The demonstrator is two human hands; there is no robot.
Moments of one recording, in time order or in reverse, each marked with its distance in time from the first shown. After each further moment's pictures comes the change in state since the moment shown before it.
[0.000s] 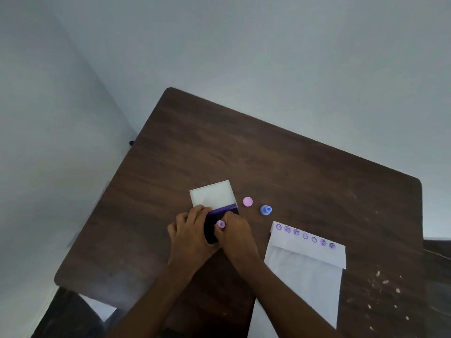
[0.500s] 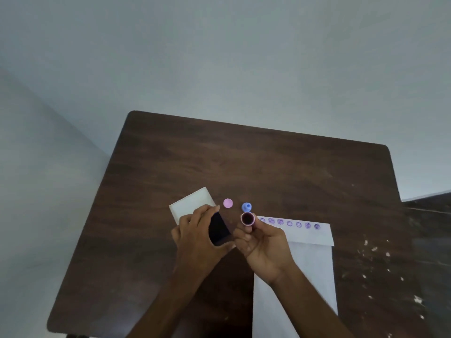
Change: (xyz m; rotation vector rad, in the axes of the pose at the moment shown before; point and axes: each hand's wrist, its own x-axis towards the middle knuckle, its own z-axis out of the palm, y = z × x) left_hand -0.002 0.059 -0.027 -0.042 0.072 0.191; right_hand -0.066 0.084 -0.042 1.998 -0.448 -0.289
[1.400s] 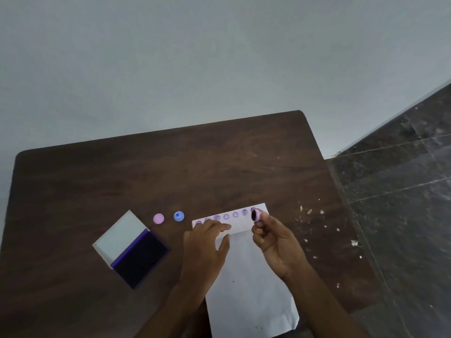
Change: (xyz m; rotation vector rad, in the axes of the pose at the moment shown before) left_hand -0.004 0.137 0.069 -0.113 -0.166 0.327; right_hand -0.074 -0.111 -0.115 -0.082 0.293 -0.409
